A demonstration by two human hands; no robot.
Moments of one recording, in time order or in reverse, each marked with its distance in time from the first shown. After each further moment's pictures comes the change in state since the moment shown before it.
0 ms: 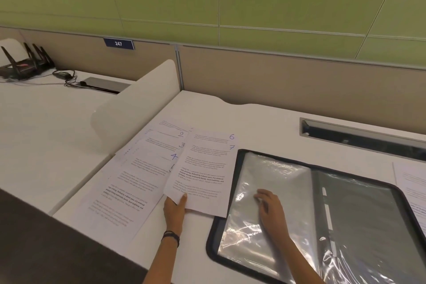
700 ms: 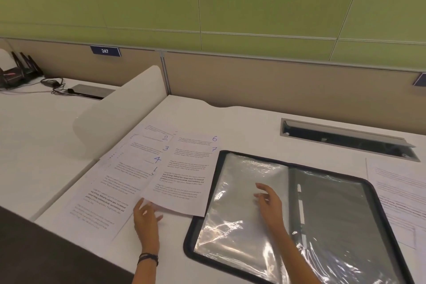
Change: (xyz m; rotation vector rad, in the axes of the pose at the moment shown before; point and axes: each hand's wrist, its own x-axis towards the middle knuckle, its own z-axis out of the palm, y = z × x) left_hand -0.040 0.007 -0.010 -0.157 0.245 0.054; right_hand 0.011 0.019 -0.050 0.429 0.071 0.259
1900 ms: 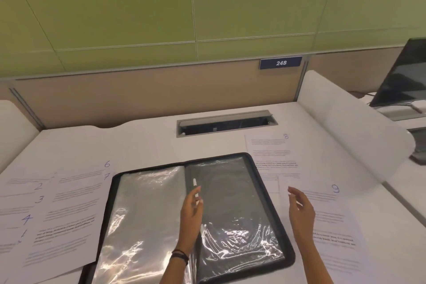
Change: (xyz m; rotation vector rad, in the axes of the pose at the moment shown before) left_hand -0.234 -0.028 0.242 0.266 -0.992 0.272; right_hand -0.081 0.045 -0.308 -0.085 0.756 0.142
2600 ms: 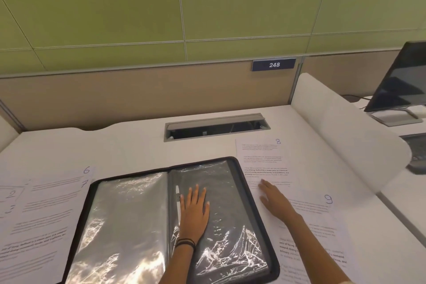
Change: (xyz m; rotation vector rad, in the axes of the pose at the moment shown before) left_hand 0.053 -0.033 0.064 0.955 -0.200 0.163; right_hand 0.098 0.017 0.024 -0.891 -0.760 -0.313
